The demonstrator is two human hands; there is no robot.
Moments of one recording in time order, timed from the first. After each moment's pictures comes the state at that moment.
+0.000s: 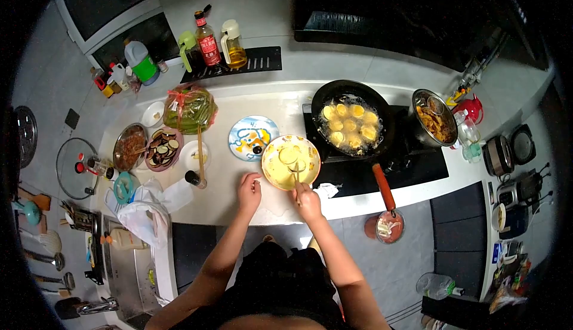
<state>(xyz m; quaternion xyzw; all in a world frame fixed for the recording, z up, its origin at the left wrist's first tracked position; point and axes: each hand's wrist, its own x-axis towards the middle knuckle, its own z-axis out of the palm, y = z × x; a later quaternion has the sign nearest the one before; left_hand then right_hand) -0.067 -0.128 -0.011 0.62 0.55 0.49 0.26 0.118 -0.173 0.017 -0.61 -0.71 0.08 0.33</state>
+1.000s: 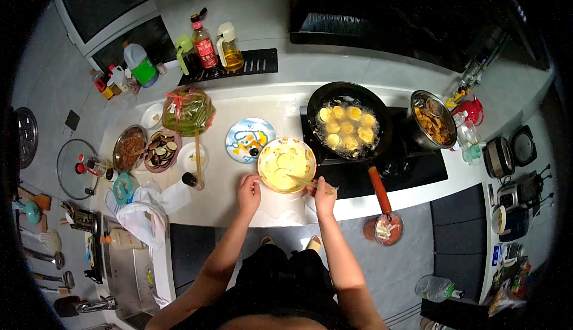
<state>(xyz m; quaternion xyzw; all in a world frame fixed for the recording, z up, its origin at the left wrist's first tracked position) -0.052 -0.127 -0.008 0.62 0.55 0.49 0.26 0.164 -0.160 0.007 -0.63 -0.24 0.44 0.59</state>
